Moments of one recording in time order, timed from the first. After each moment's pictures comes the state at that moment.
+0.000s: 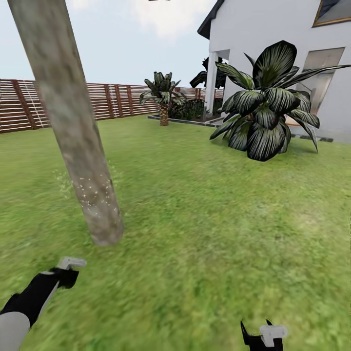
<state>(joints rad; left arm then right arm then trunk) -0.63 0.31 0.14 -0.54 -0.27 0.33 -0.20 -0.36 -0.08 -0.45 -0.10 0.47 -0.76 0.02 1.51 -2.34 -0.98</state>
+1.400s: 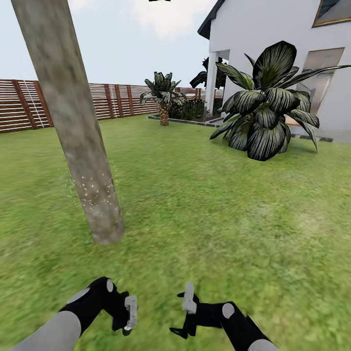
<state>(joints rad) -0.63 0.07 -0.25 -0.49 -0.91 0.05 -0.97 -0.51 0.16 -0.13 -0.47 0.86 -0.43 0.82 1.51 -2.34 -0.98</state>
